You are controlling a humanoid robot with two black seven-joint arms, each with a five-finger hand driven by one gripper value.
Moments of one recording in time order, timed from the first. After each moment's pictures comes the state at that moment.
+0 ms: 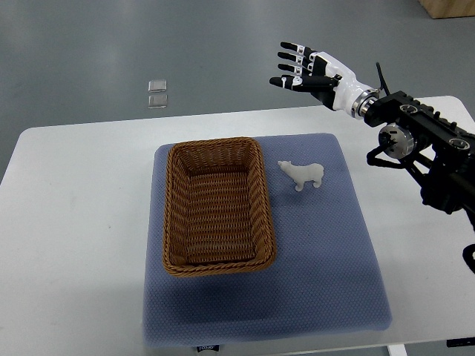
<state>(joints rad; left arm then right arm) -0.02 0.00 -0.17 -0.23 0.04 -0.03 0.02 0.93 -0.25 0.69 0.79 -0.62 0.21 0.09</state>
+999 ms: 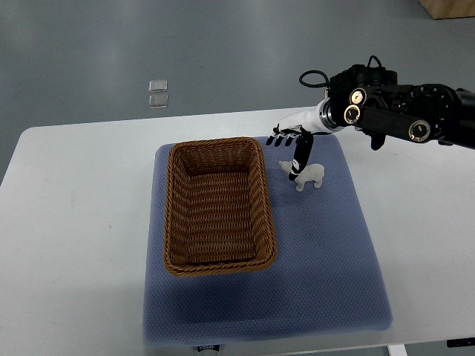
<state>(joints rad) -0.02 0.00 -0.17 -0.23 0.04 -0.02 0.02 1.37 -0.27 -0.17 0.92 -0.79 0.38 -0.29</state>
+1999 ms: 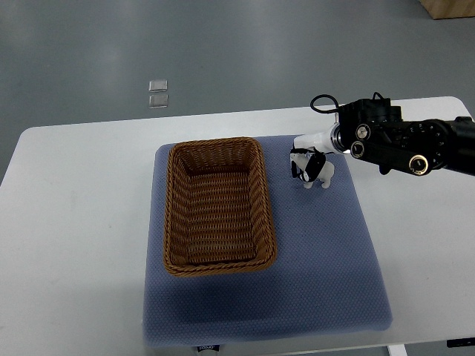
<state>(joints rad) -0.02 0.00 -0.17 -0.23 0.04 -0.02 0.02 1.28 -0.29 -0.16 0.91 -0.94 0.30 -0.26</state>
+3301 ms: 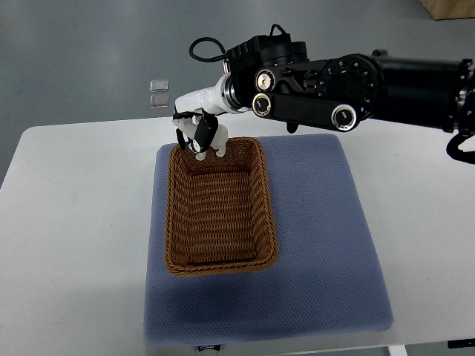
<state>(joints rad) -0.02 0.00 -0.17 -0.23 0.04 -0.02 0.02 1.60 -0.01 -0.19 0.91 -0.75 0.29 -0.26</state>
